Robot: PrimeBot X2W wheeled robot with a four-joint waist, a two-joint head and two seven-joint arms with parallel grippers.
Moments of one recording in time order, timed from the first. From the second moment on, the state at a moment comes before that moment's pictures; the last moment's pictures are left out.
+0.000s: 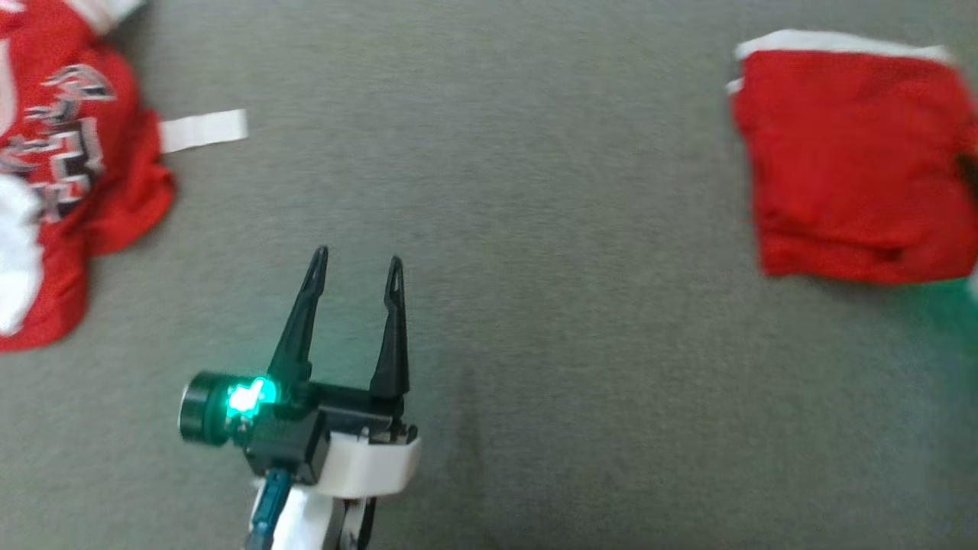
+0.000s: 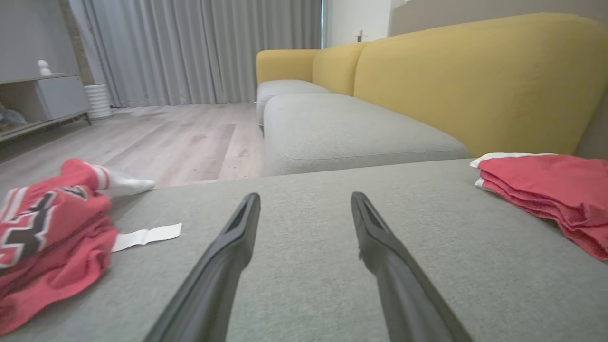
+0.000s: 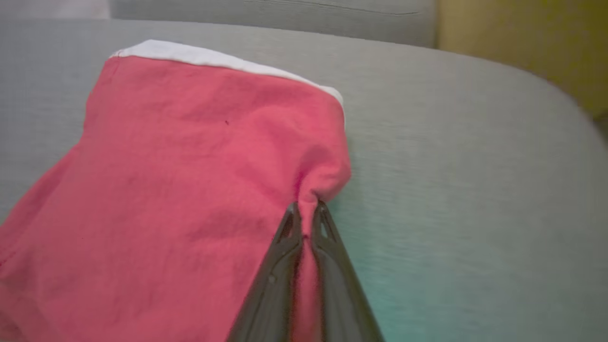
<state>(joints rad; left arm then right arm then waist) -0.10 0.05 -0.35 0.00 -0.06 0.15 -0.26 -0.47 -0.67 0.26 0.42 0.62 0.13 0.27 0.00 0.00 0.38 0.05</state>
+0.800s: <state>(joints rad) -0.27 0.08 -0.35 0.02 -0.02 0.10 -0.26 -0.62 -0.72 -0.03 0.37 0.10 0.13 0.20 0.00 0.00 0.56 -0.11</state>
